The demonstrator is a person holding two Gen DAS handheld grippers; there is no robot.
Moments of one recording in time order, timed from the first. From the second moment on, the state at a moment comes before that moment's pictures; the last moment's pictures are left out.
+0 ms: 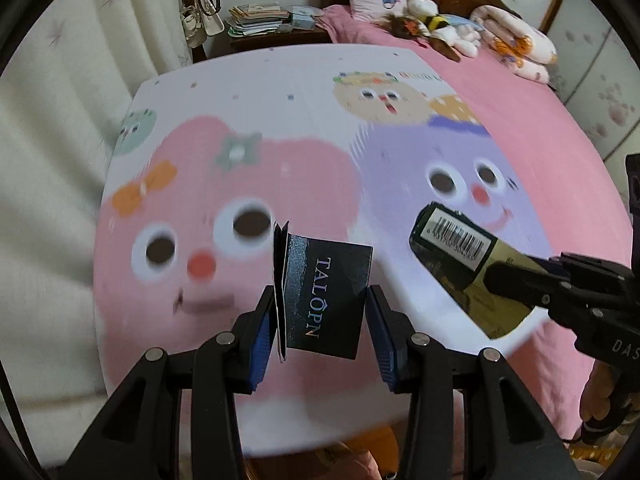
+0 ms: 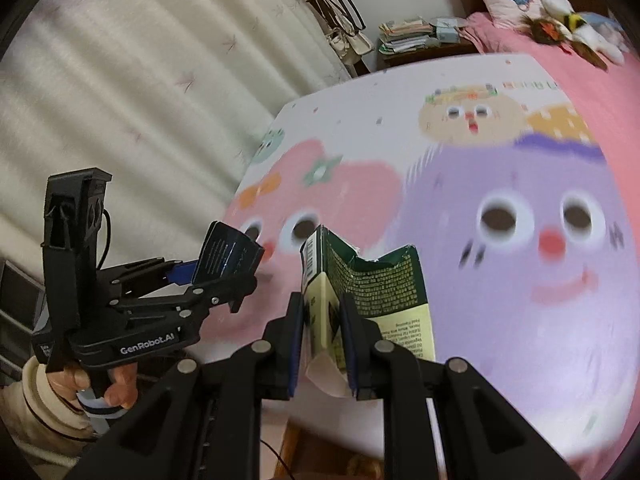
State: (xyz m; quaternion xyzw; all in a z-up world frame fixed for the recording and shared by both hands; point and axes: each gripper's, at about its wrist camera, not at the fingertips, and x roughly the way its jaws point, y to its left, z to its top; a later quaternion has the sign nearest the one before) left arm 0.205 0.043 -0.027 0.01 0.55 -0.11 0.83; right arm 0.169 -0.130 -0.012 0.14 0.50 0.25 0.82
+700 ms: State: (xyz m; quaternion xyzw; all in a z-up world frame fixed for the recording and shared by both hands) left arm 0.043 0.054 -0.169 -0.05 0.64 -0.14 0.75; right arm 0.012 -0.118 -0.162 0.16 0.63 0.14 0.75
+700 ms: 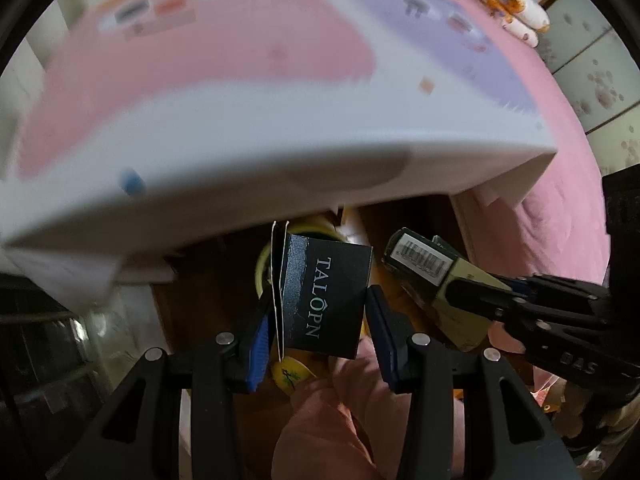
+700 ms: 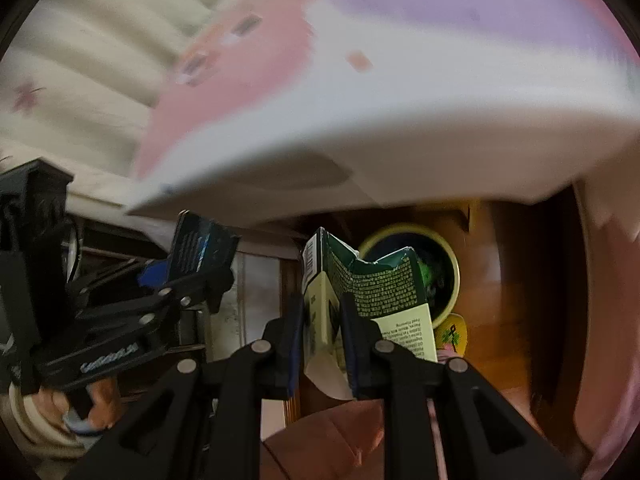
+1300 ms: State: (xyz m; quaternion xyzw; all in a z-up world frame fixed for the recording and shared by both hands) left arm 0.059 0.031 -0.319 -0.06 0.65 -0.08 0.76; right arm 0.039 -0.145 -0.357 0.19 0.68 0.09 0.70
